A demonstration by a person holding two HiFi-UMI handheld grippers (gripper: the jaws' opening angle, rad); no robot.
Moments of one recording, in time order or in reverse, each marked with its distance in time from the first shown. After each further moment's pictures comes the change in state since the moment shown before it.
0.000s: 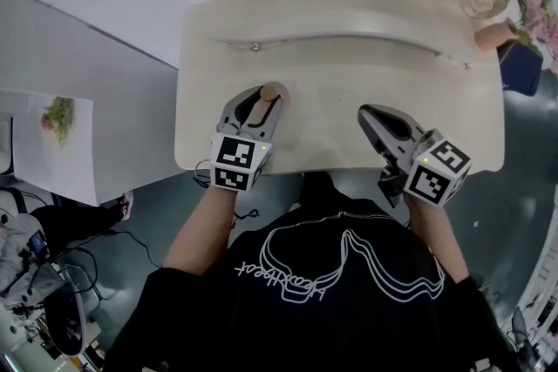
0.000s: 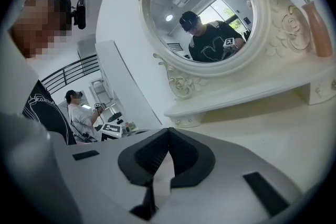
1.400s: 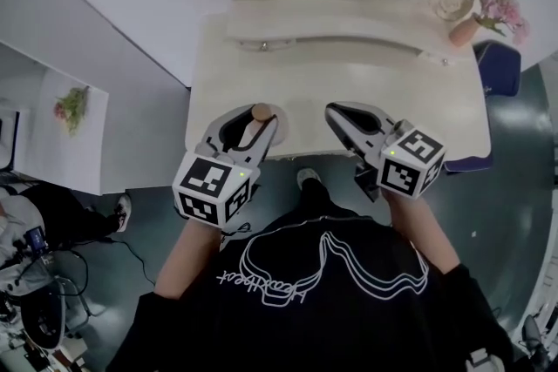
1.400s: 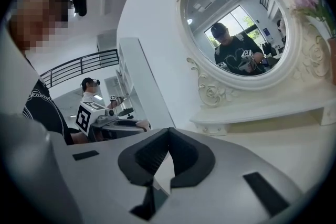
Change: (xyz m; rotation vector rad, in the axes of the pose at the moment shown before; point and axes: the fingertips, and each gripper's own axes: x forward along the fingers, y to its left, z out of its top) left arm -0.156 -0.056 0.078 -0.088 -0.080 -0.098; right arm -0.004 0.119 0.003 -0.172 -0.027 0.086
